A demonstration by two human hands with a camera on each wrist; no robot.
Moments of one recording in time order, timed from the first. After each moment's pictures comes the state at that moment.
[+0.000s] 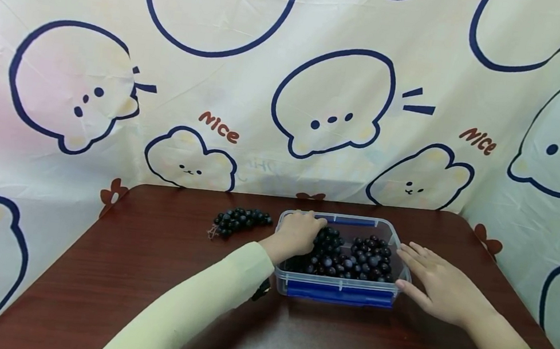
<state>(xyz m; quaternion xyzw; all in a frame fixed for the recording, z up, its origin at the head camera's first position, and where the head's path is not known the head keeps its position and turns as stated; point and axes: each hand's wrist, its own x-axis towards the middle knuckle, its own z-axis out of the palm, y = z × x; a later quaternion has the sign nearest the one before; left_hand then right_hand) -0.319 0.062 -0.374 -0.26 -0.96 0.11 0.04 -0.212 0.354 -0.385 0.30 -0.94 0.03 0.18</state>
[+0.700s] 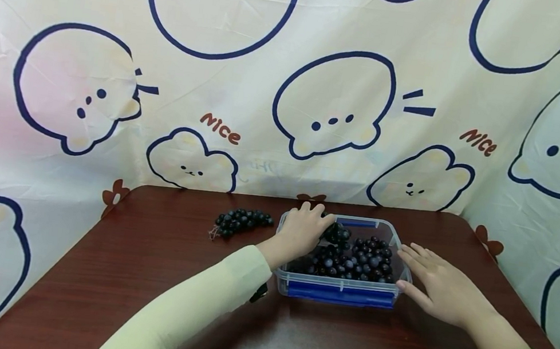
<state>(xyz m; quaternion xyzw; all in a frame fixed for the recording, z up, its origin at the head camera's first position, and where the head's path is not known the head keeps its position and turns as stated) -0.309 0.057 -0.366 -0.31 -0.92 0.14 0.18 -0.214 0.355 -0.388 0.30 -0.94 0.03 0.18</state>
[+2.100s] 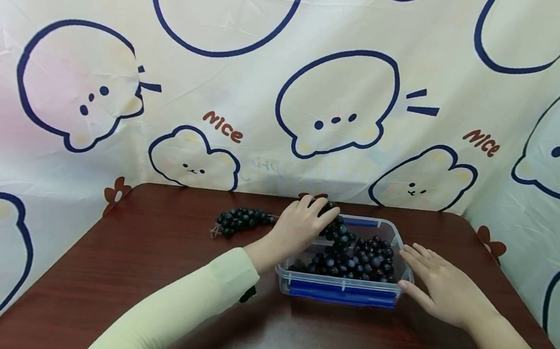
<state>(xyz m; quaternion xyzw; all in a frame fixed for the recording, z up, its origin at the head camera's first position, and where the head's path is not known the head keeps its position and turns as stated) -0.304 0.034 -0.362 -0.39 -0.82 0.07 0.42 -0.212 0.353 -0.387 0.29 -0.94 0.03 0.18</state>
